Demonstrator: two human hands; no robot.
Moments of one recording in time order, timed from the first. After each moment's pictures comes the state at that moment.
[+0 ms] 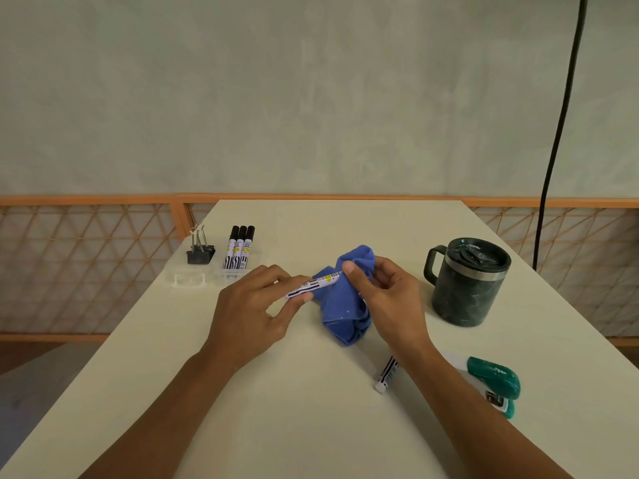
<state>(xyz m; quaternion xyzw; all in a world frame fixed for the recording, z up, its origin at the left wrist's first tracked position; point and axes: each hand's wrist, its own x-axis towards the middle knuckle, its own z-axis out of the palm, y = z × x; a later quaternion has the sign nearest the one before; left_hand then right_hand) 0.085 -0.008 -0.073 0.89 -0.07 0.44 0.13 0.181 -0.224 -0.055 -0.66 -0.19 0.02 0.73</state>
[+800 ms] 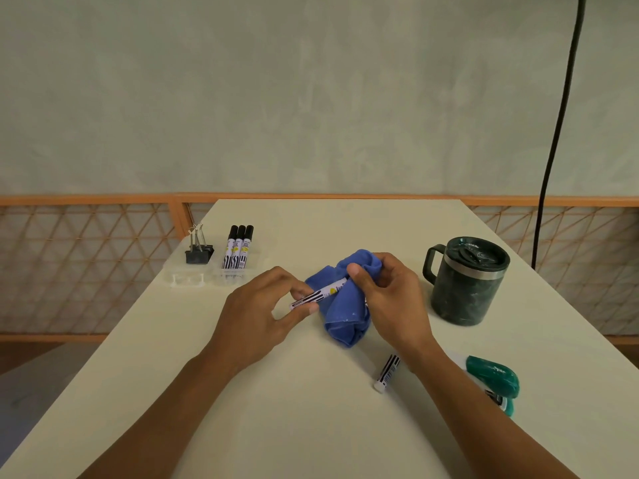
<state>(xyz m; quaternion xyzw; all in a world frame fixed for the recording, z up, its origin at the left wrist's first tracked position) 0.074 -0.024 -0.062 0.91 -0.04 0.33 0.25 0.185 -0.228 -0.053 -0.73 -0.19 -0.01 0.66</state>
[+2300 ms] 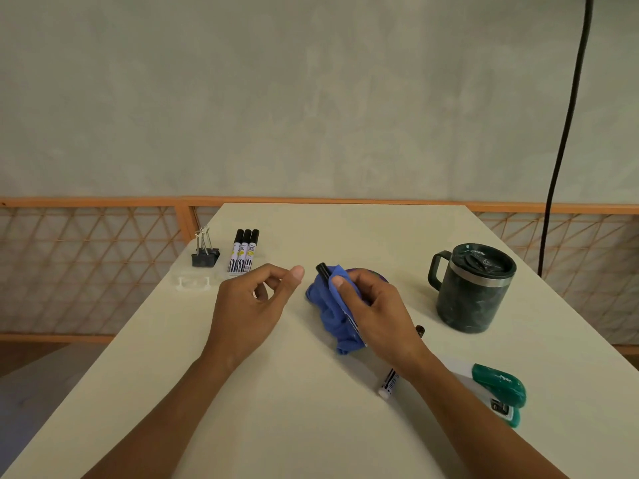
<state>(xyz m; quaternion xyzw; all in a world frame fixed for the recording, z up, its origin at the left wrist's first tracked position) 0.073 -0.025 -0.048 0.81 0.10 0.36 0.44 0.169 -0.218 -0.053 -0.68 -0.29 0.14 0.66</state>
